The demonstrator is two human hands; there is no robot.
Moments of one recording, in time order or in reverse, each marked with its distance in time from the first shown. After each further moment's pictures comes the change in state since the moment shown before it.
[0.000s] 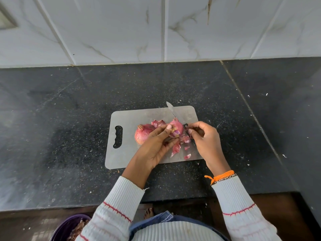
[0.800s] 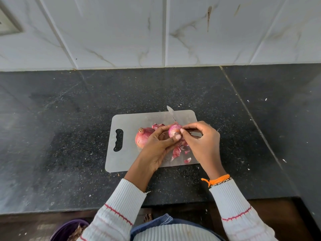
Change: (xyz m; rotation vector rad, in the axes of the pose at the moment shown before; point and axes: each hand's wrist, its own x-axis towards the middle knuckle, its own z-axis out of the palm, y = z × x) left_hand -0.003 0.001 0.004 0.064 -0.085 0.089; right_hand -0.006 -0.017 0.005 -0.004 0.159 -0.329
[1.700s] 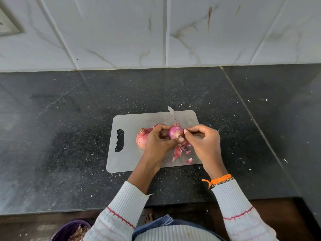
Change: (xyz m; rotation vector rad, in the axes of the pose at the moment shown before) left_hand 0.000 -0.005 -0.004 0.453 0.121 0.246; right_hand 0.000 0.005 0.001 0.093 -0.027 0.228
